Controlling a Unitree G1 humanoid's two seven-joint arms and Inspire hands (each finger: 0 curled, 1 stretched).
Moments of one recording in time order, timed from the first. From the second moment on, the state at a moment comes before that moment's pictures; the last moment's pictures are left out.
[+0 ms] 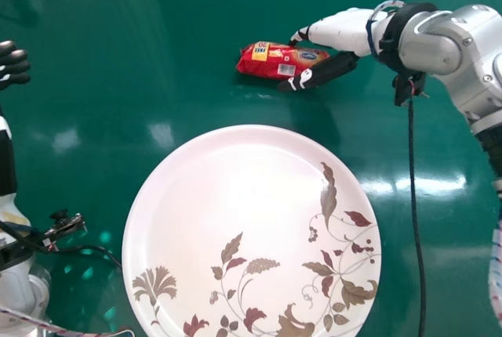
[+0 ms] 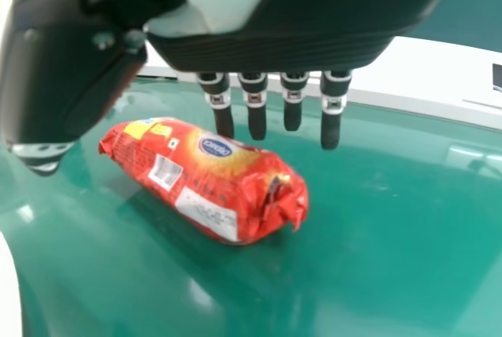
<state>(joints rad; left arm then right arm) 0.09 0.15 0.36 -0.16 0.20 -0.66 0.22 -1.08 -0.70 0.41 0.49 -0.73 -0.36 0.67</state>
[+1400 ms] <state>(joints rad) 0.11 0.13 0.37 -0.19 0.19 -0.65 0.22 -1.24 -0.61 0.74 0.88 -1.17 -0.46 -0.08</state>
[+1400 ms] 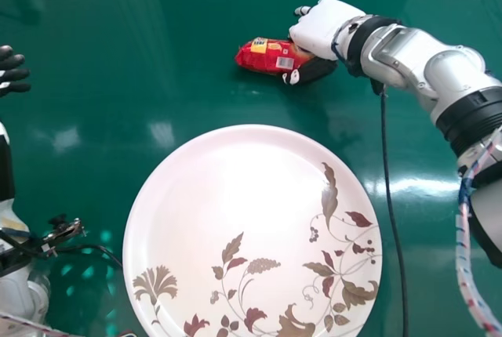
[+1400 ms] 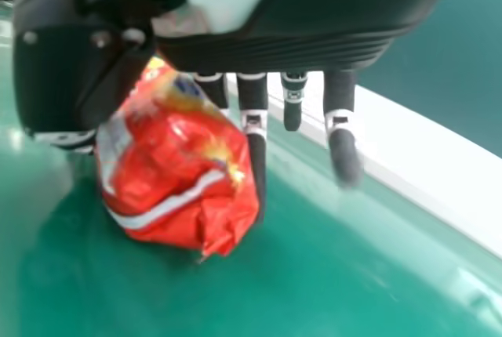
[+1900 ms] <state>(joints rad) 0.11 0.14 0.37 -0.19 0.18 -0.66 0.21 -1.24 -0.62 0.78 0.96 -1.23 -0.50 -0.31</state>
